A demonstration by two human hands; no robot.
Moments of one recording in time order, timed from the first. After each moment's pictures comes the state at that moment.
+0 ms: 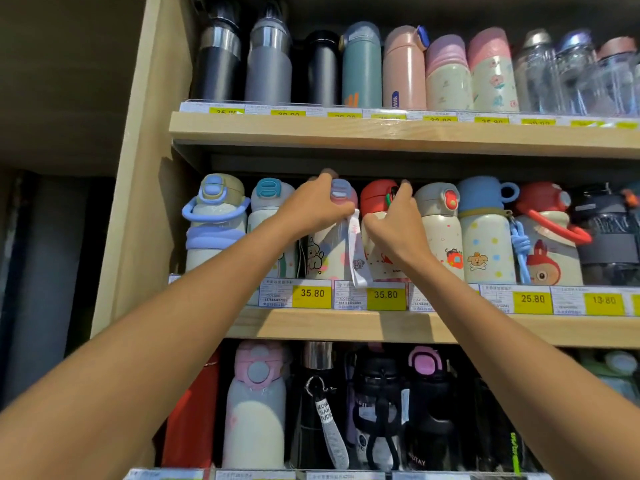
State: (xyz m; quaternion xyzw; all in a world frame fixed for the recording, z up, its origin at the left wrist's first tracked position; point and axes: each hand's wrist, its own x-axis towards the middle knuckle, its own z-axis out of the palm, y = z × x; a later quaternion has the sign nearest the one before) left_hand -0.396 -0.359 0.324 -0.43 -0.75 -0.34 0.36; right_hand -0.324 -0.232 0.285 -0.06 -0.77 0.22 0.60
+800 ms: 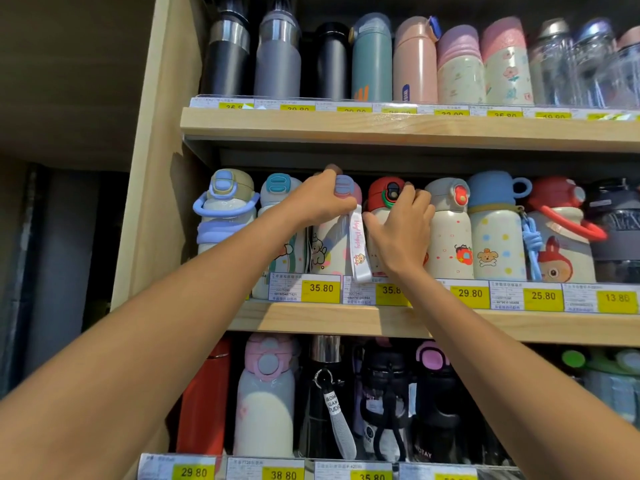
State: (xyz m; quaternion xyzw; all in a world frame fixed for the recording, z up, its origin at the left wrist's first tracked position) left_hand -0.384 -0.373 0.326 -0.44 -0.77 -0.34 0.32; right_hand -0.342 -0.242 0.270 -0.15 -0.70 0.11 0.69
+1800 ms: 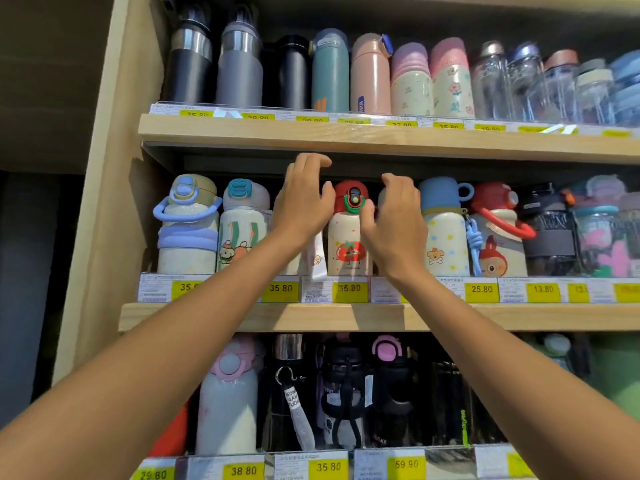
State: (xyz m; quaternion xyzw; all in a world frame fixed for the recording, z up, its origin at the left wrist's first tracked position) left_hand -0.358 -0.346 0.303 -0.43 -0.60 -0.42 0.53; right_hand -0.288 -0.231 0.269 -0.07 -0.68 0.03 0.73
